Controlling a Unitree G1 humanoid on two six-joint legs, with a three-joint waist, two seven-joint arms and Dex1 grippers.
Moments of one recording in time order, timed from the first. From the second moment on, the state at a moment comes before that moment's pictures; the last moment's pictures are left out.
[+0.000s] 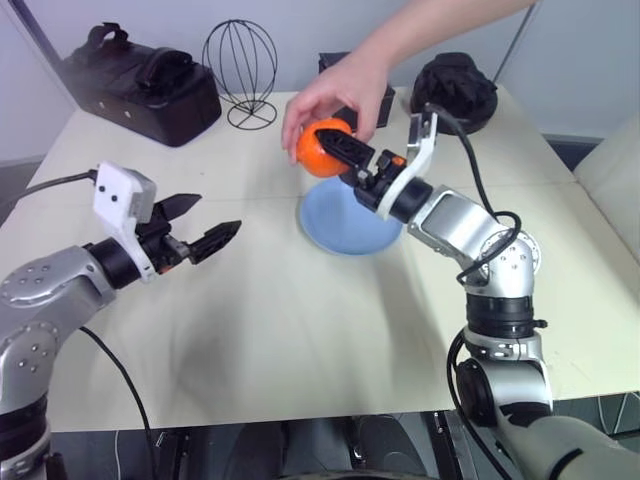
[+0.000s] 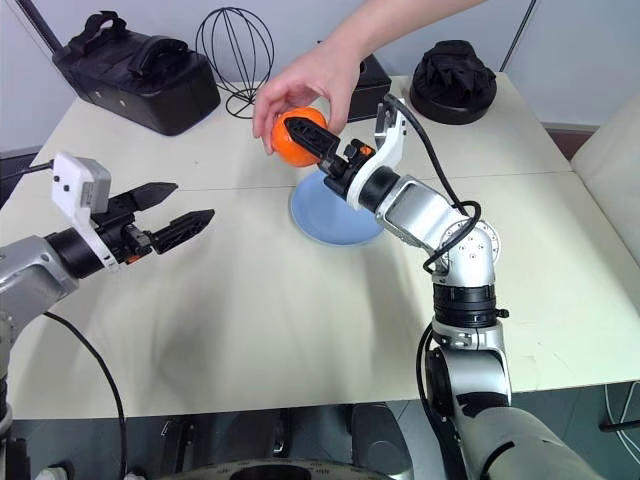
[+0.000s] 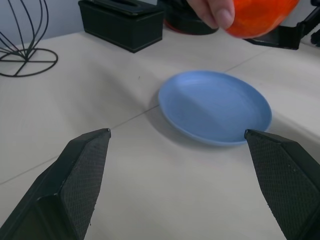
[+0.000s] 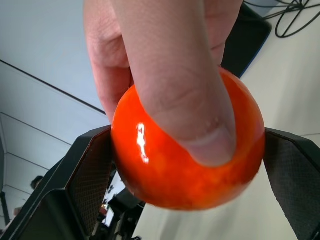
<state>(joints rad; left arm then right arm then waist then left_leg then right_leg) -0.20 0.79 0.41 -0.58 -0.91 0.89 -0.44 -0.74 -0.21 -0.12 -0.04 1.58 0.84 -0.27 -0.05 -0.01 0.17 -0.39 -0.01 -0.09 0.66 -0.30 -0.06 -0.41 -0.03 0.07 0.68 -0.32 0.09</state>
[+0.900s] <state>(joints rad) -0.20 0.78 0.41 -0.59 -0.92 0.89 -0.43 -0.75 -0.24 -0.14 -0.05 1.46 0.88 -0.21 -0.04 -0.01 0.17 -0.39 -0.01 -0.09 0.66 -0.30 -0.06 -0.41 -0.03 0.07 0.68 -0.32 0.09</state>
